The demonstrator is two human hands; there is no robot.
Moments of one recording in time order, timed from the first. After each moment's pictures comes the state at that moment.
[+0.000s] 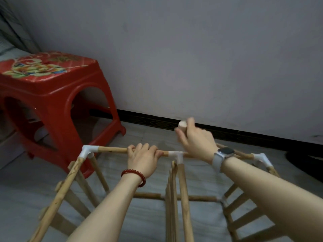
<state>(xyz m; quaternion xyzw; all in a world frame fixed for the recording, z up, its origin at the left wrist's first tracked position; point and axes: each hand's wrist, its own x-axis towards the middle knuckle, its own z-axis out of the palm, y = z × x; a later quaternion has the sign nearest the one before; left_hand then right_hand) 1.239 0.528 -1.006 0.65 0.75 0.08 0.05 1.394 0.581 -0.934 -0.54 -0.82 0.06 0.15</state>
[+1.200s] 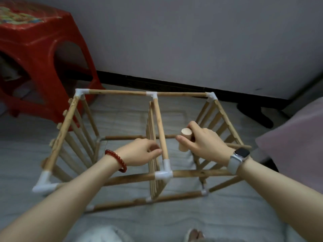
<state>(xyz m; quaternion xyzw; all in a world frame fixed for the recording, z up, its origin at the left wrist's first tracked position) 1.296 0.329 -0.962 0.75 0.56 0.06 0.35 1.504 0.350 -0.923 -0.55 -0.82 0.15 0.04</state>
